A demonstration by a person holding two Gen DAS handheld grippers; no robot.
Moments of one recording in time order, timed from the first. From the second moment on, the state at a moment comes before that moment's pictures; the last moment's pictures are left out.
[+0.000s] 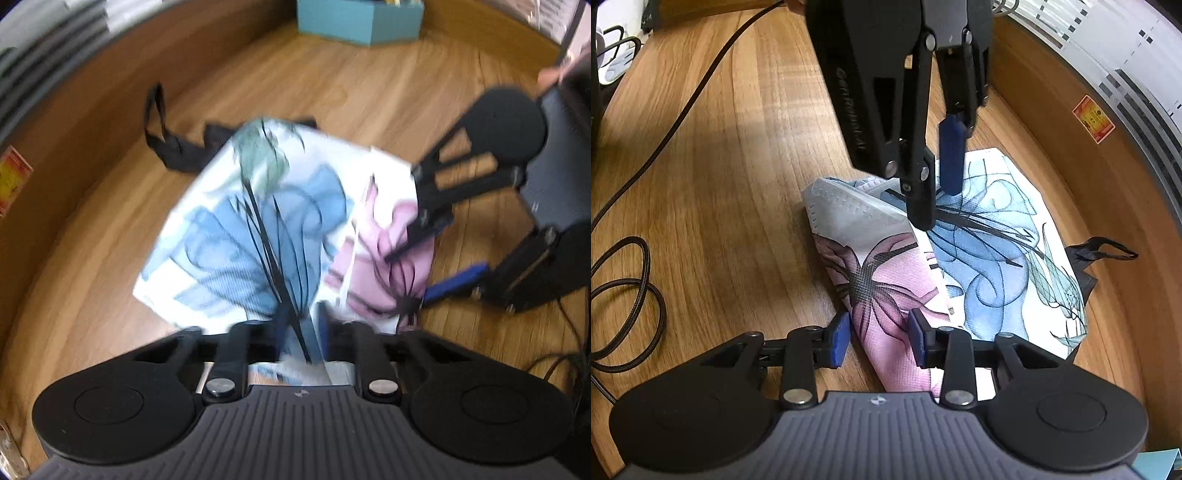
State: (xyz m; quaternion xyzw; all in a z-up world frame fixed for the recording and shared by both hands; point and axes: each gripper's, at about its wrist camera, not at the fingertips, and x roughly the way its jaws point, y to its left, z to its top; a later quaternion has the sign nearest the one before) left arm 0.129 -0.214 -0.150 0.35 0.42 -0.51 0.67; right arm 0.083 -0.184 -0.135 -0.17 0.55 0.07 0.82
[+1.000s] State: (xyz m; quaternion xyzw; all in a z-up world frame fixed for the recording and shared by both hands) left arm 0.141 -0.220 -0.158 0.31 0.48 -0.49 0.66; right arm 0.076 -0.181 -0.137 -0.22 0.53 0.02 0.82
